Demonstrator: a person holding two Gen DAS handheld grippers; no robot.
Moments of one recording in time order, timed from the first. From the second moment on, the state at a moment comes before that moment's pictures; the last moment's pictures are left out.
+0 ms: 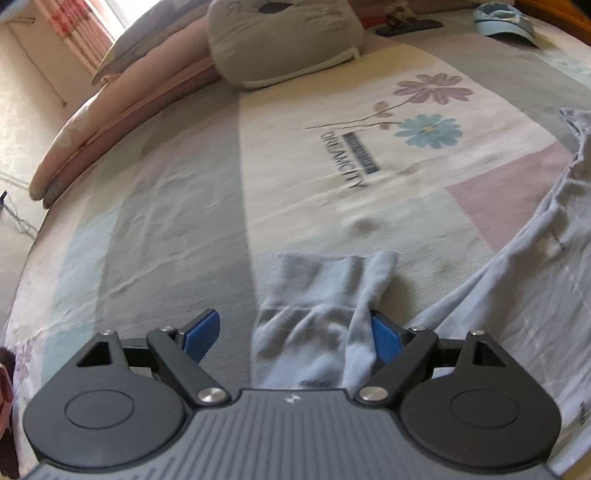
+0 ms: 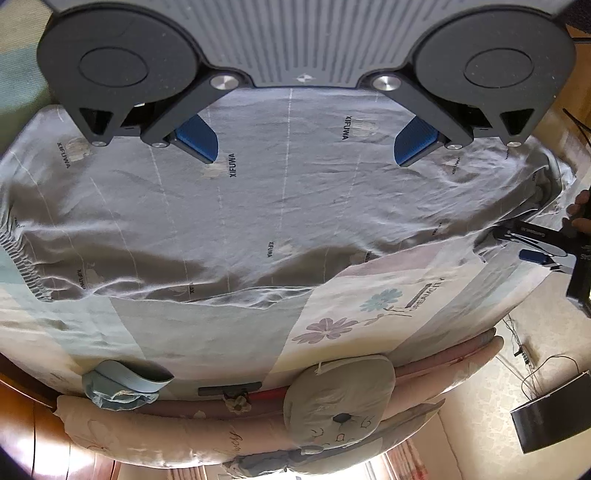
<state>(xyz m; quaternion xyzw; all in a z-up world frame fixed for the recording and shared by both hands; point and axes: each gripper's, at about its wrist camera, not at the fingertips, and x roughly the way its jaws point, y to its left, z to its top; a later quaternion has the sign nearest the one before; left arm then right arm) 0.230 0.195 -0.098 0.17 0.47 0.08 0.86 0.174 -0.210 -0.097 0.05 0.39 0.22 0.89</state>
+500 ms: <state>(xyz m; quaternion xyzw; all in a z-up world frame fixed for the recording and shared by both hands) 0.228 0.197 -0.101 0.20 0.46 0.12 0.86 0.168 -0.200 -0.092 0.03 0.38 0.22 0.90</state>
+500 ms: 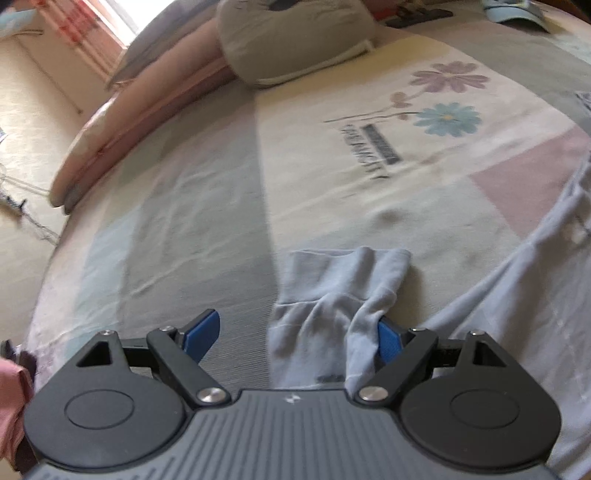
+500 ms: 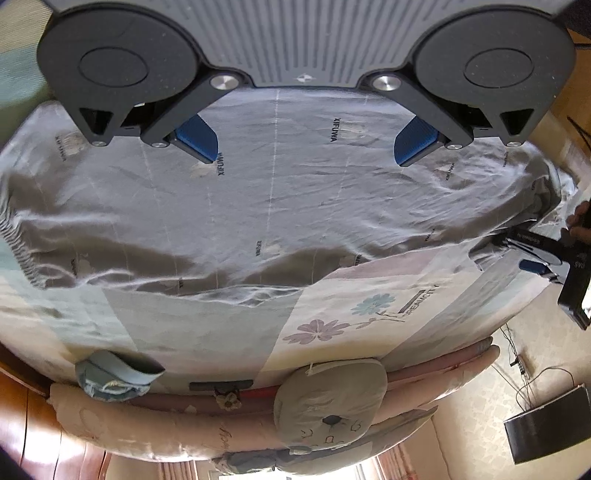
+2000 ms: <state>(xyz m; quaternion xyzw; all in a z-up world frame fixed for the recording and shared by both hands) 0.056 0.351 -0.105 -0.30 0.33 0.14 0.89 0.167 -0.152 -0.088 0.00 0.40 0.26 0.88</state>
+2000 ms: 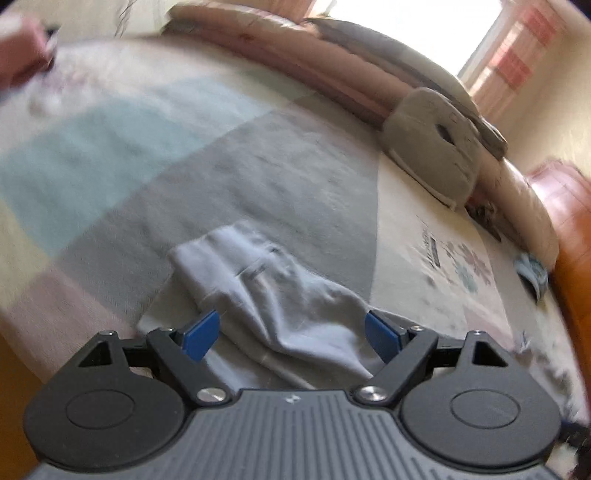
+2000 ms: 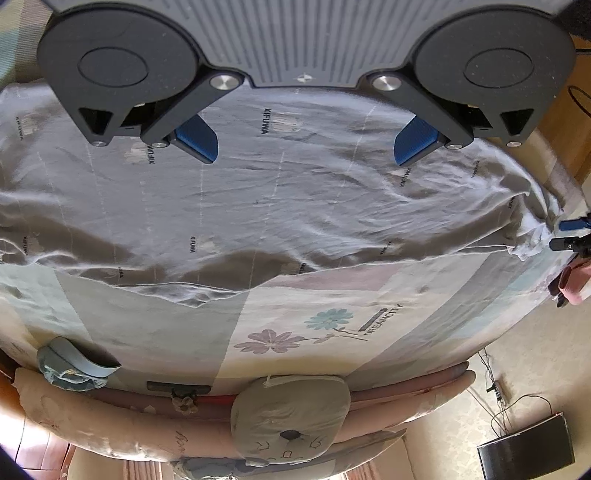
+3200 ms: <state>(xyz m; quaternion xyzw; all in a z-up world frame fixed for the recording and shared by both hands) 0.049 0.414 -0.148 -0.46 0.23 0.16 0.84 0.167 -0.145 -0.094 -0.01 0.41 0.27 0.87</state>
